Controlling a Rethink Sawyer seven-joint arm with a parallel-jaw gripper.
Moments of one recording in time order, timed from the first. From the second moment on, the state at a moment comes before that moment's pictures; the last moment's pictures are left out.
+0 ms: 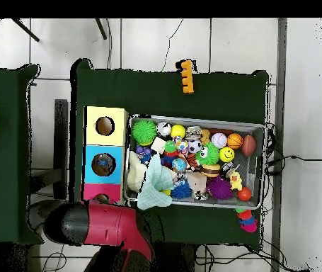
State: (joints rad) arm 0.33 -0.76 -0.35 1.90 0.18 0.65 1.96
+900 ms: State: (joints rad) arm 0.47 -0.66 -0.36 1.62 0.20 0.78 1.96
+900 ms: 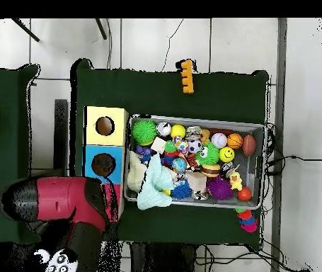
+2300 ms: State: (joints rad) arm 0.34 -0.69 -0.36 1.58 0.20 0.86 1.96
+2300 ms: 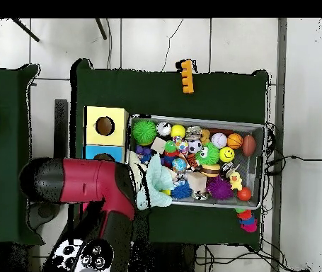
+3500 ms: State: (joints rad) arm 0.29 -0.70 -0.34 1.65 0.20 0.75 1.96
